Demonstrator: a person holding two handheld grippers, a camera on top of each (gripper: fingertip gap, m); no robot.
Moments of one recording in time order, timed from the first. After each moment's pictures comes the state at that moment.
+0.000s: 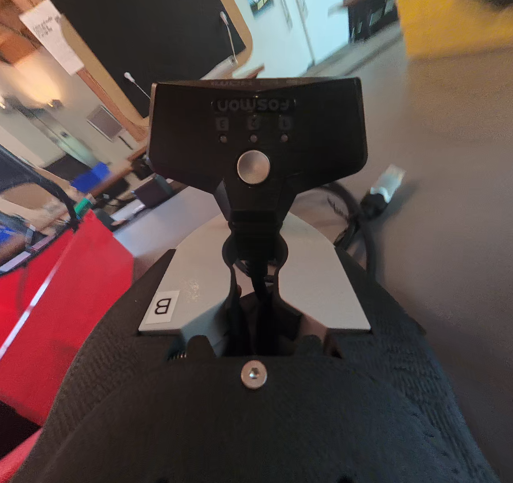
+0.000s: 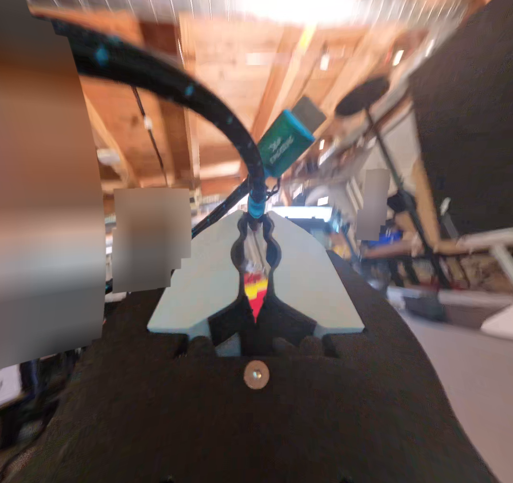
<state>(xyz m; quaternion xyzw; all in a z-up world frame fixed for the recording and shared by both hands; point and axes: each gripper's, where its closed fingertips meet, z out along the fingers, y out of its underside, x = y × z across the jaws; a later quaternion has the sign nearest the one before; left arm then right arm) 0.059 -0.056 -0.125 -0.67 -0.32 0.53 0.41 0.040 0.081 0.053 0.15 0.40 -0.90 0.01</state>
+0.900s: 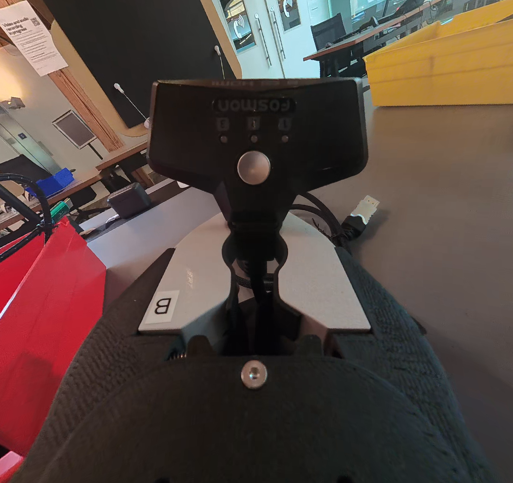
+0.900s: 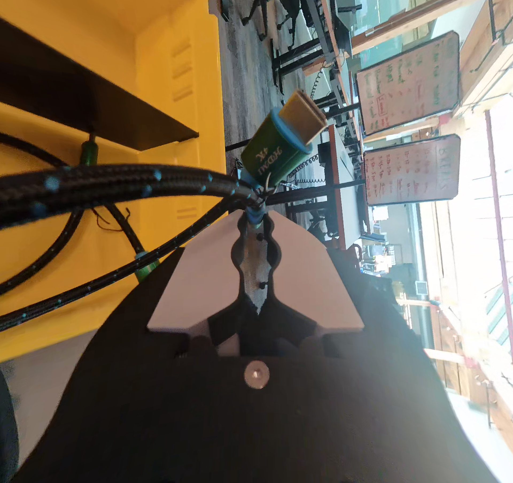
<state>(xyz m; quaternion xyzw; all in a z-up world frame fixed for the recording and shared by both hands) 0.065 -0.053 -0.115 -0.66 -0.31 0.50 0.48 -0.066 0.525 -0.072 0.46 0.69 0.12 -0.55</state>
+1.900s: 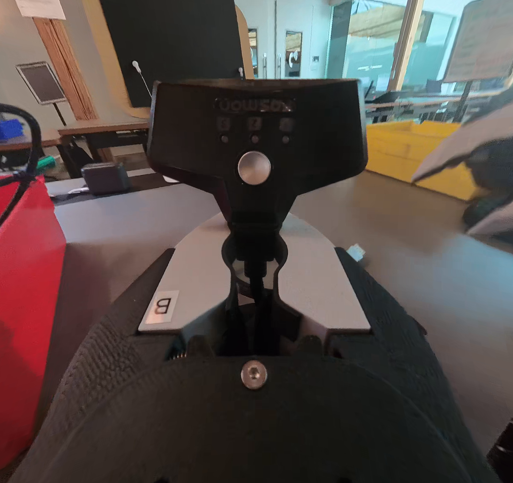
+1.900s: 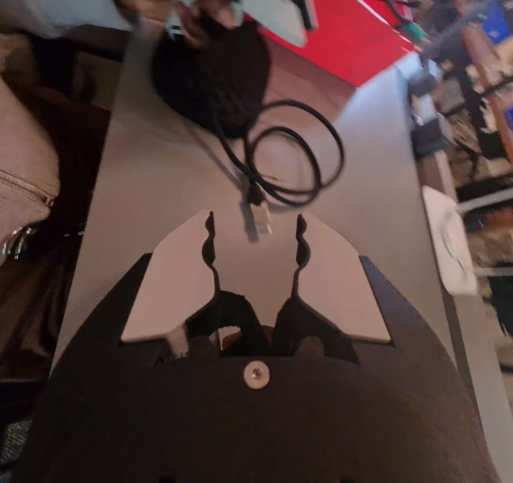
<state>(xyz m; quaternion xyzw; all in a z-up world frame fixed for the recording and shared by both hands) 0.066 -0.079 -0.099 -0.58 -0.38 0.42 0.59 0.084 0.076 -0.121 -0.16 0.87 -0.42 -0.20</state>
